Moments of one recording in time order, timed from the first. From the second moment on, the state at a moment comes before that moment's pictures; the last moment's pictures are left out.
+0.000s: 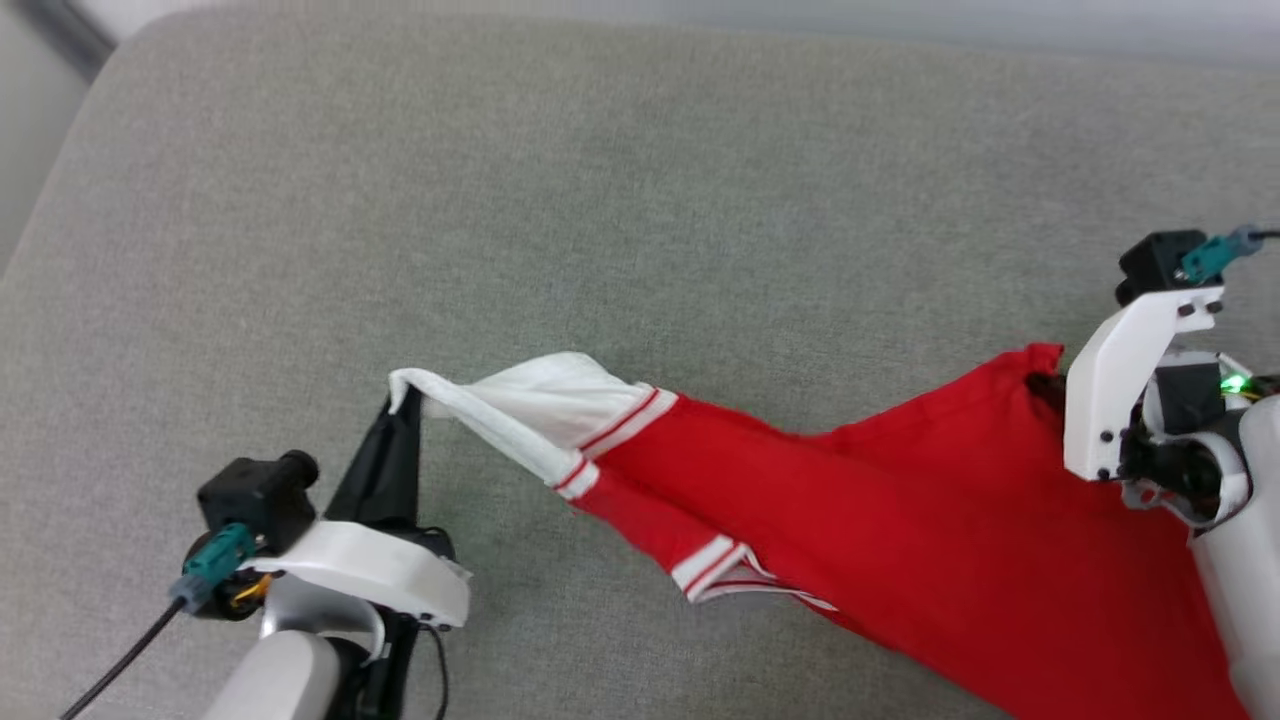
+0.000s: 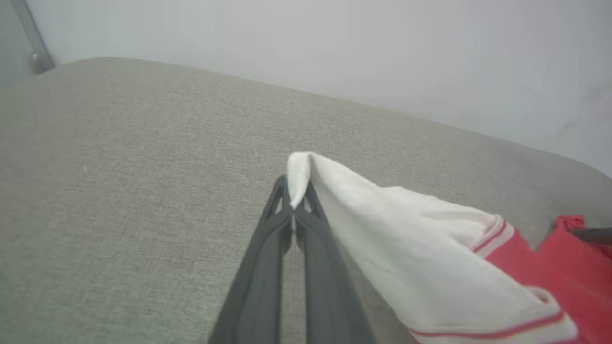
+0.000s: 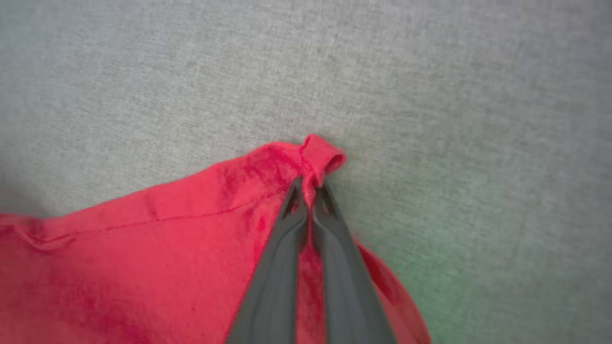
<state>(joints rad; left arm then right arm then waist) -0.18 0.30 -0.34 0.01 -0.59 0.16 -0.14 -0.61 -0.33 0.16 0.49 0.49 0.13 0.78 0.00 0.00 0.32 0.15</state>
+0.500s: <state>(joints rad) -0.31 0.39 -0.23 0.06 -0.66 0.13 -0.09 -0.56 -0.28 0.06 0.38 0.40 0.13 0.36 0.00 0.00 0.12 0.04</state>
